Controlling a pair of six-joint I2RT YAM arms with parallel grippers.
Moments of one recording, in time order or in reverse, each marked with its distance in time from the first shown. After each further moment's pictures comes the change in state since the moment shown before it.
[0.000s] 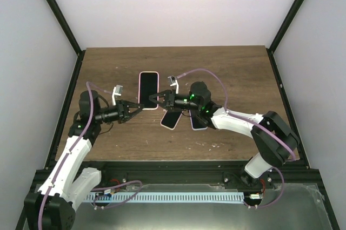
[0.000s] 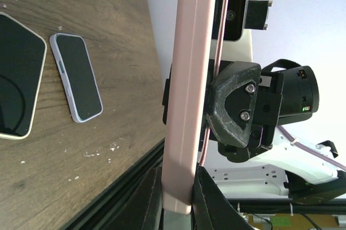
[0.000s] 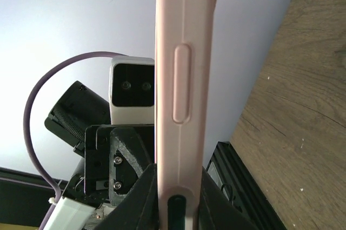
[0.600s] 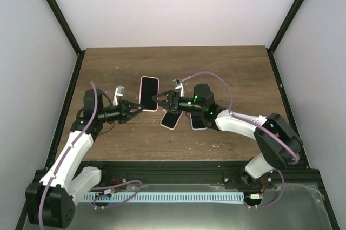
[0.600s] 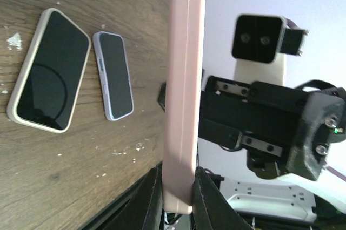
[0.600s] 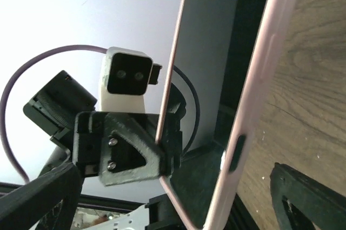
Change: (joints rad) left arm -0.002 0.069 0.018 -0.088 -0.067 0.069; right arm -0.038 -0.019 -0.056 -0.054 0.012 -0.060
